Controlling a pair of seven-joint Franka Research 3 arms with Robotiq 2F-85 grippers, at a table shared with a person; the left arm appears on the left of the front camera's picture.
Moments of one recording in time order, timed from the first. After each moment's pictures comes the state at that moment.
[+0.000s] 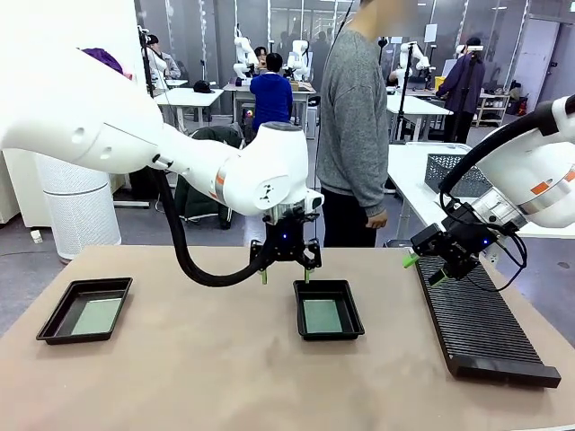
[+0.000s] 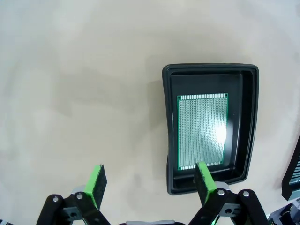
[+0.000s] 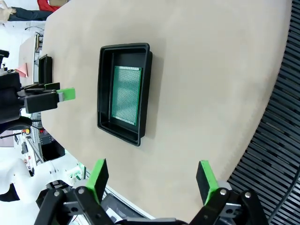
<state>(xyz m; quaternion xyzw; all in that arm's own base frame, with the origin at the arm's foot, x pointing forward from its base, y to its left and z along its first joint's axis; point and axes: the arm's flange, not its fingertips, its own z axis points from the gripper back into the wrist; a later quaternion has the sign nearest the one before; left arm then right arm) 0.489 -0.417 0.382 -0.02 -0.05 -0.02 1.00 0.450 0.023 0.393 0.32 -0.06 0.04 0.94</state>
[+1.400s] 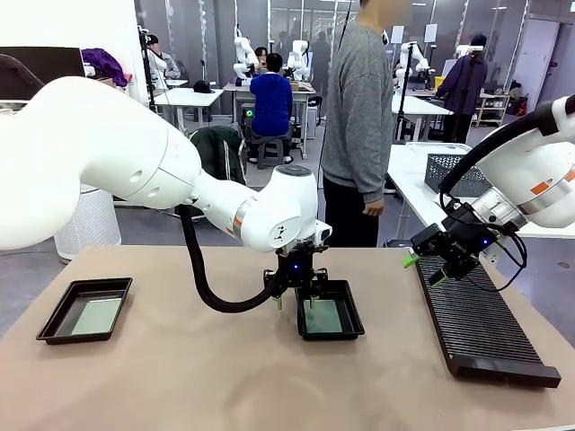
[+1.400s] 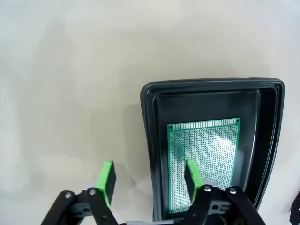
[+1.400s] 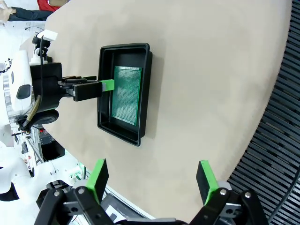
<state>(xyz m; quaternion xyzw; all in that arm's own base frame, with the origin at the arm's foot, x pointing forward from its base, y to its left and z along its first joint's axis) 0.504 -0.441 0.308 -0.03 -0.05 -0.02 1.00 0.450 0.023 0.393 0.32 -0.06 0.04 0.94</state>
